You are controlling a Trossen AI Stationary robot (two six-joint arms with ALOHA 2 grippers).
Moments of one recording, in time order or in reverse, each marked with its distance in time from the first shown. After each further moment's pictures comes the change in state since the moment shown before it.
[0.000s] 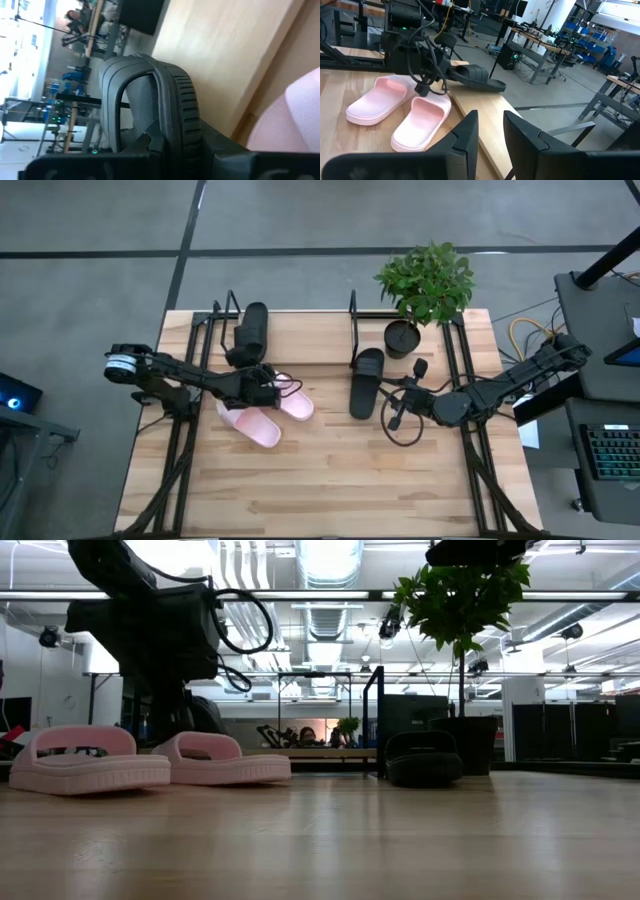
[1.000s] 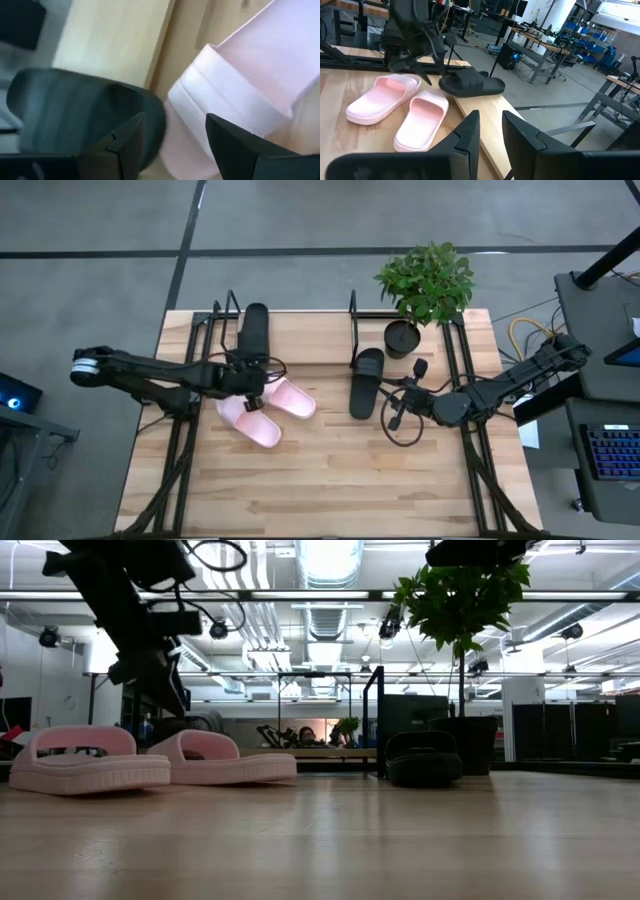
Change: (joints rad) left arm 0.023 -0.356 0.005 -0.044 0.576 0.196; right arm 0.000 0.000 -0.001 -0.001 0.000 0.000
